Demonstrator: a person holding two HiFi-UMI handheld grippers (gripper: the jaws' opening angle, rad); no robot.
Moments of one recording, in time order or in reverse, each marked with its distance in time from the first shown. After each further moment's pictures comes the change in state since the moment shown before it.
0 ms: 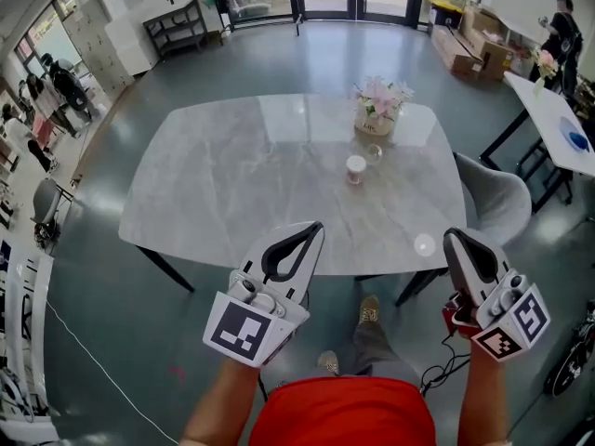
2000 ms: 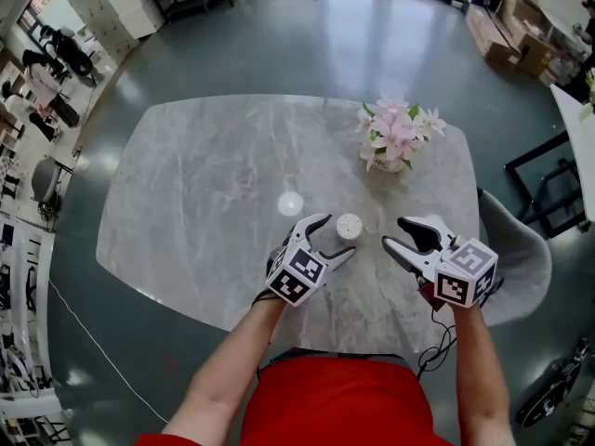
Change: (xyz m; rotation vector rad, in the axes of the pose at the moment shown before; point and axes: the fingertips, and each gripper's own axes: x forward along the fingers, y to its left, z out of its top) left arm 0.216 0.100 -0.312 -0.068 0.655 -0.181; right arm 0.196 -0.193 -0.232 0.215 0.595 0.217
